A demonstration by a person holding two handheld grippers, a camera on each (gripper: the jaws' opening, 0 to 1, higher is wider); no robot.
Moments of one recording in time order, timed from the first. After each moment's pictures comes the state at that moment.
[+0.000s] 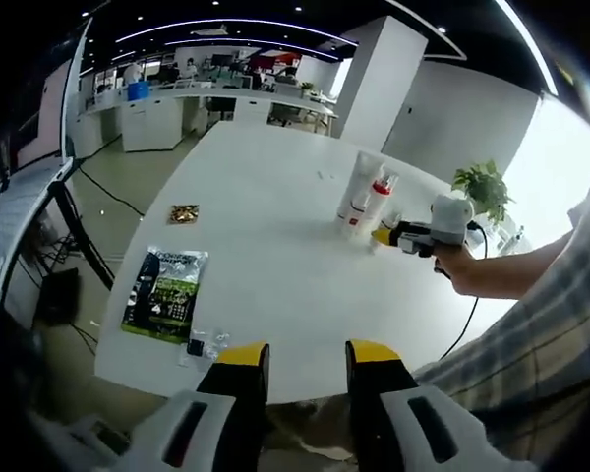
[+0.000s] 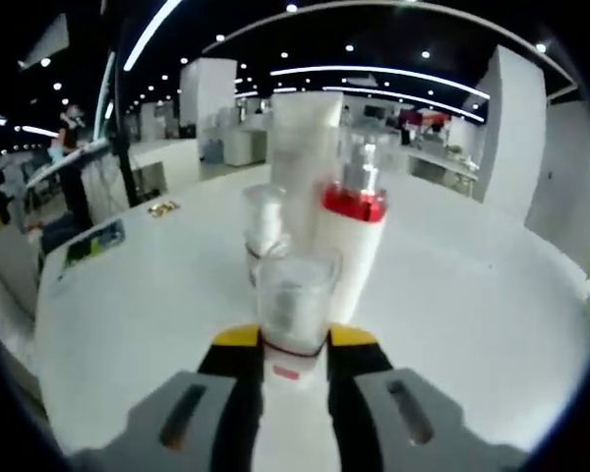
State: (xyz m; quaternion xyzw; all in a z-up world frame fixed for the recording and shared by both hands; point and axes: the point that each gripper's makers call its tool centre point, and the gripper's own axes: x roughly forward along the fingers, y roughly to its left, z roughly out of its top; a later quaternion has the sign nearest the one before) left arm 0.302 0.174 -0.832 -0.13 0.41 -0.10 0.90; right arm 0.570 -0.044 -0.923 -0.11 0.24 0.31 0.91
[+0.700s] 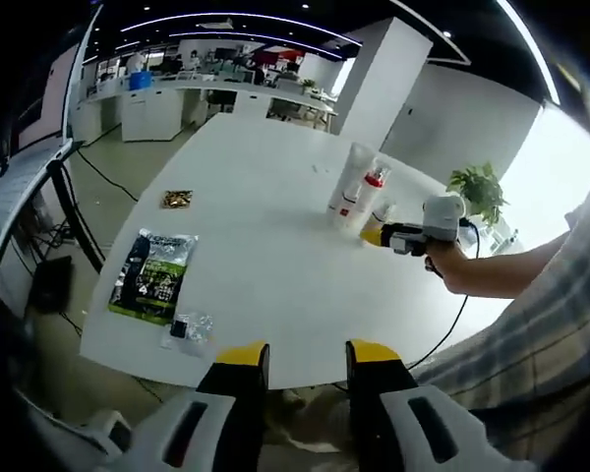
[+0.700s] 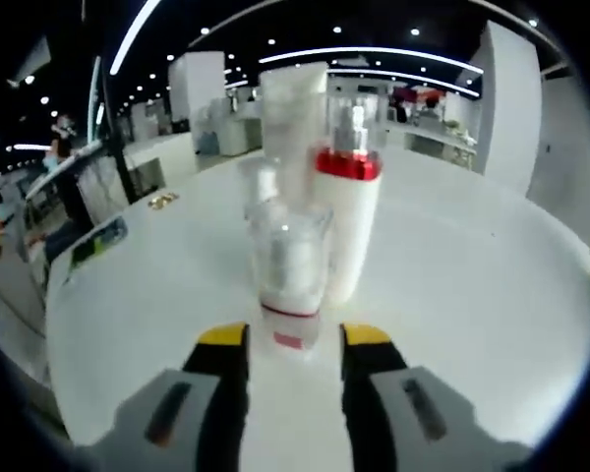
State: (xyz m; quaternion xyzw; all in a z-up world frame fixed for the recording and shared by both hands) left arm 0.288 0.151 -0.841 -0.15 0.42 -0.11 0.89; right arm 0.557 -0.053 -0.936 -0.09 0.29 0.31 0.90
